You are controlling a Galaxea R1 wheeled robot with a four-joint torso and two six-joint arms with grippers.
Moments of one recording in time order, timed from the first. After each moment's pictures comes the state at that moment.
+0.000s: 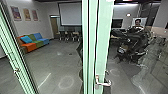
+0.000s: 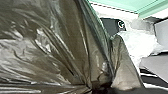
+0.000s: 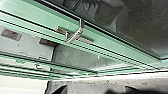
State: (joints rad) left arm 1.51 2.67 -2.18 -0.08 -0.02 0.24; right arm -0.78 1.65 -0.82 0.45 0.05 0.19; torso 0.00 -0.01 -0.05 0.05
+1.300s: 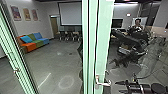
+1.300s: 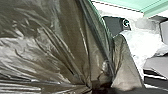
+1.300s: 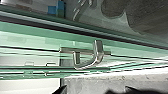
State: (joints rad) left arm 1.51 2.72 -2.26 -0.10 -0.02 0.23; right arm -0.53 2.05 -1.23 0.72 -0.16 0.25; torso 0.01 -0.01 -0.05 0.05
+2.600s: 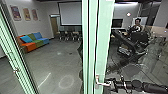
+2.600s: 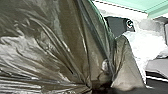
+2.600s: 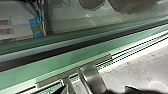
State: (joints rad) left arm 1.51 2.74 -2.31 -0.10 -0.02 0.21; right arm -0.53 2.35 -1.56 0.73 -0.20 0.60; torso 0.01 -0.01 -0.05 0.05
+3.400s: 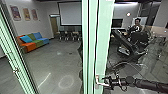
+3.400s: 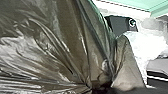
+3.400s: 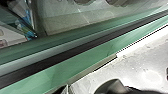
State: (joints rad) left arm 1.51 2.77 -2.35 -0.10 -0.02 0.21; right arm -0.50 2.48 -1.71 0.72 -0.31 0.72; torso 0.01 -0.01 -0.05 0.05
